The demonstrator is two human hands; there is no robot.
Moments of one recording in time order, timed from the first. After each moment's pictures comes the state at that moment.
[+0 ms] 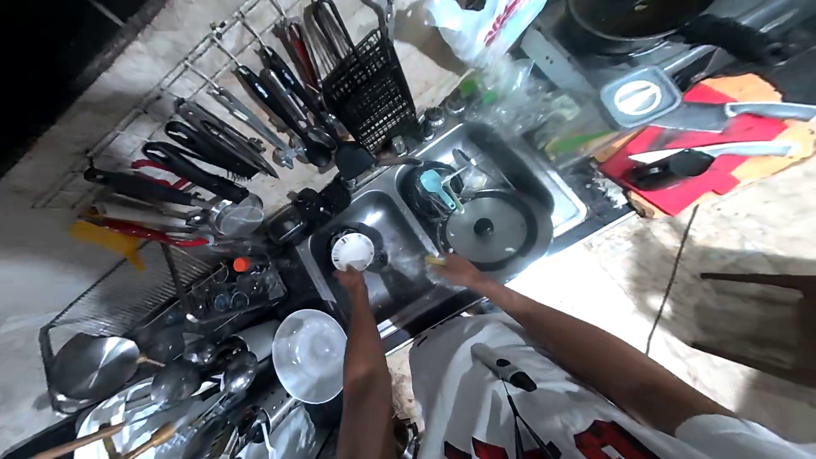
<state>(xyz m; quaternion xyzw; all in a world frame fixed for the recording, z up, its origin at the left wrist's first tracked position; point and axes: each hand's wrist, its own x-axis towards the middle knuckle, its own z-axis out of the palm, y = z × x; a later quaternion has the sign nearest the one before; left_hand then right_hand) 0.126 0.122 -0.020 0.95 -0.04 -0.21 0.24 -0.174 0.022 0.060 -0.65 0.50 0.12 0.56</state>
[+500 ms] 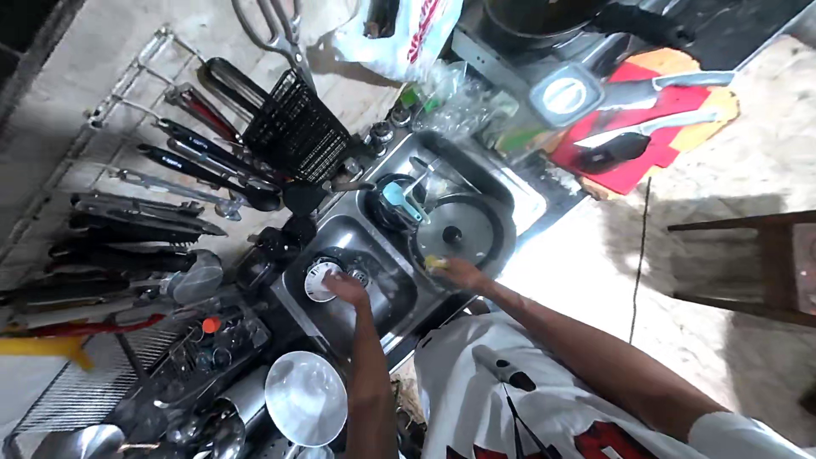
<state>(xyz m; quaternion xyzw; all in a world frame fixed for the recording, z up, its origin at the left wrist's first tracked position) 0.063 0.063 -0.005 0.92 -0.32 -0.06 0.23 -0.243 -0.011 0.042 -0.59 0.54 0.06 0.60</state>
